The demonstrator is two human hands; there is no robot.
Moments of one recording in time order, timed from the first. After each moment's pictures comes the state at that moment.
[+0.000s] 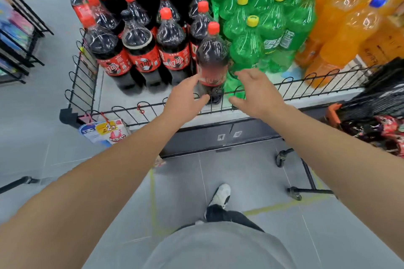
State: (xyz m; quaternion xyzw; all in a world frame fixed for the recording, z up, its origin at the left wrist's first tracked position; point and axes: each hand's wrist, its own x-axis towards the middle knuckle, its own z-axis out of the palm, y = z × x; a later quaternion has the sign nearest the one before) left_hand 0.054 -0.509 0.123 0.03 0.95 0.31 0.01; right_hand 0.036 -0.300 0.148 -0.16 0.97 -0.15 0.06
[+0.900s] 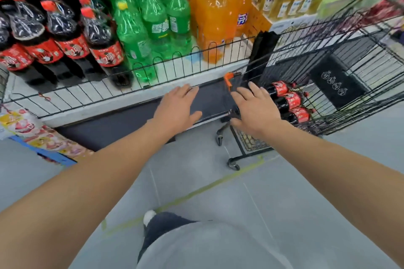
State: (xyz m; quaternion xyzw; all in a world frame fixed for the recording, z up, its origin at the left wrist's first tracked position) left_hand 0.219 -0.220 0.115 0.22 0.97 0.08 0.03; right_hand 0.267 0.009 0.143 -0.07 0.99 0.06 0.10
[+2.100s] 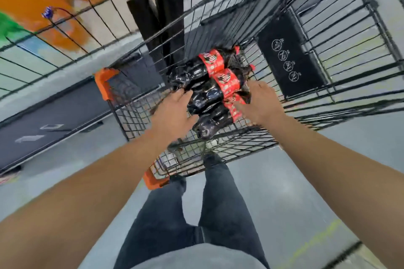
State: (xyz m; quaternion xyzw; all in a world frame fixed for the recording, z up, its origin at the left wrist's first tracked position) left_hand 0.029 0.195 -0.056 0.20 0.93 0.14 0.28; right_hand 0.067 0.432 -0.016 0.17 0.94 -0.13 0.28
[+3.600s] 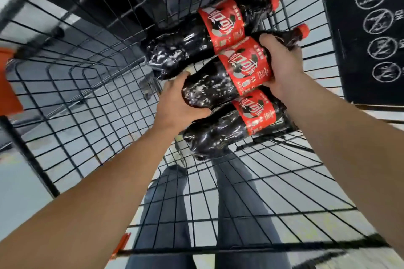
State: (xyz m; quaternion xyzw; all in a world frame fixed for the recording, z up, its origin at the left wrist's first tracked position) left_hand -0.027 0.266 -0.254 -0.07 0.87 0.34 0.35; right_hand -0.056 0.505 -0.237 0.58 0.51 -0.62 0.11
